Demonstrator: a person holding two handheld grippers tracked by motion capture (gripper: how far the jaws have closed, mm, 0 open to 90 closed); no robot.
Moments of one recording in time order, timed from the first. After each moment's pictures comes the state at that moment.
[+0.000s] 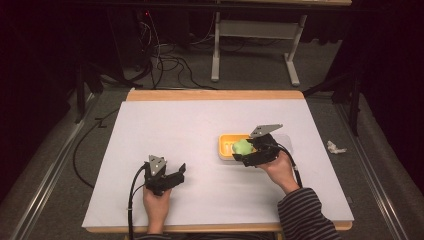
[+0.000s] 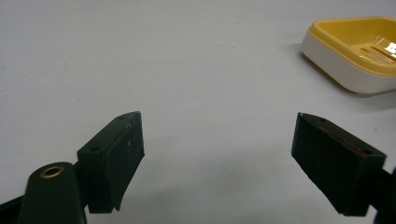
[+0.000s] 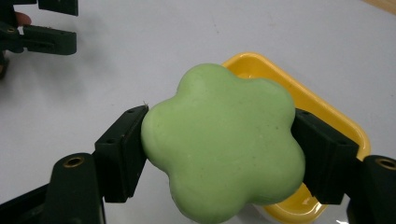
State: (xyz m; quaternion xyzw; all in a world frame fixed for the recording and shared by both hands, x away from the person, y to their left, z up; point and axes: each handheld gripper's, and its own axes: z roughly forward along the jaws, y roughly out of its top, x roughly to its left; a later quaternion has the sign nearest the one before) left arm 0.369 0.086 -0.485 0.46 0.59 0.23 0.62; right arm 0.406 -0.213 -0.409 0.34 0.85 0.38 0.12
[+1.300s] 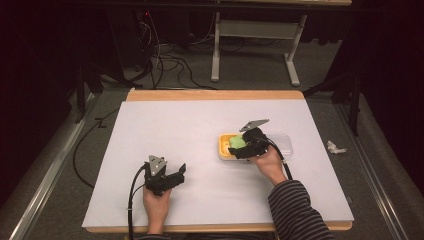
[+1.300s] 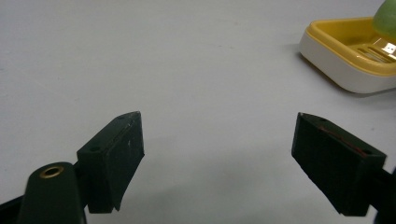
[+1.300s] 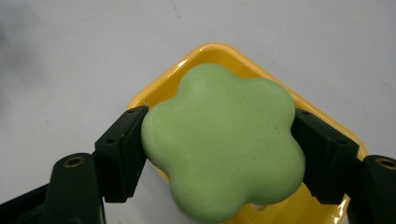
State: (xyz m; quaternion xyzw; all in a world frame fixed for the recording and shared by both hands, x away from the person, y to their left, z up) left arm 0.368 0.086 -0.485 0.47 0.58 0.23 0.62; right arm 0.442 -0.196 -0.432 0.39 0.85 0.33 0.14
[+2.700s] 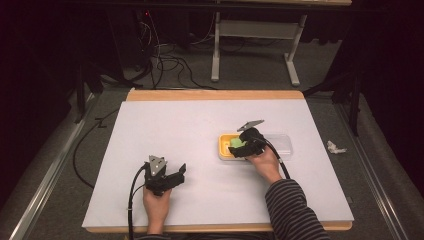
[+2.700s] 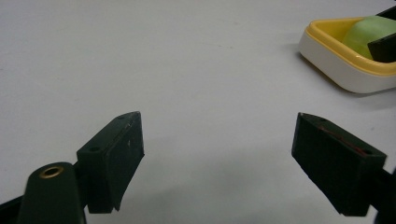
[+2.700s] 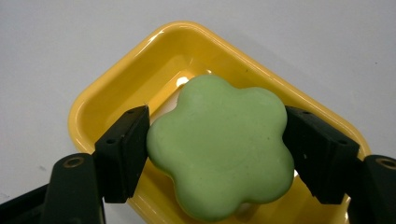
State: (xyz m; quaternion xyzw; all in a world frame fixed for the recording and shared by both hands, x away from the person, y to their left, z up) left arm 0.368 0.086 -0.485 0.47 0.58 0.23 0.62; right arm 0.454 -0.192 -0.450 0.42 0.84 0.29 0.15
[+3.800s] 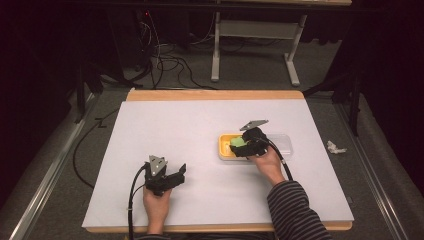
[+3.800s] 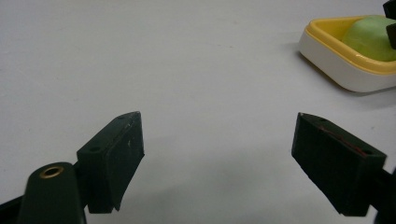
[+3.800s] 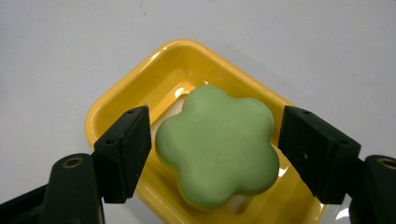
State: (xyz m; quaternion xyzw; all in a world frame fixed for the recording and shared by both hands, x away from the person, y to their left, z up) left arm 0.368 0.086 -0.485 0.47 0.58 0.23 0.62; right arm 0.446 -0.196 -0.439 0.42 0.83 0.32 0.17
